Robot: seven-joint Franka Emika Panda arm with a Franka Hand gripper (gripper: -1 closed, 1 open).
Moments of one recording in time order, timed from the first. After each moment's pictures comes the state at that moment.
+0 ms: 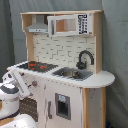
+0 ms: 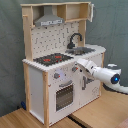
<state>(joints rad) -0.63 -1.49 1.47 -2.61 -0.08 3.22 0.05</state>
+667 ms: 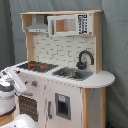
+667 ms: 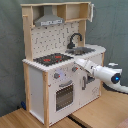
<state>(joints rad) -0.59 -1.49 1.43 -2.57 -0.08 3.14 -0.14</state>
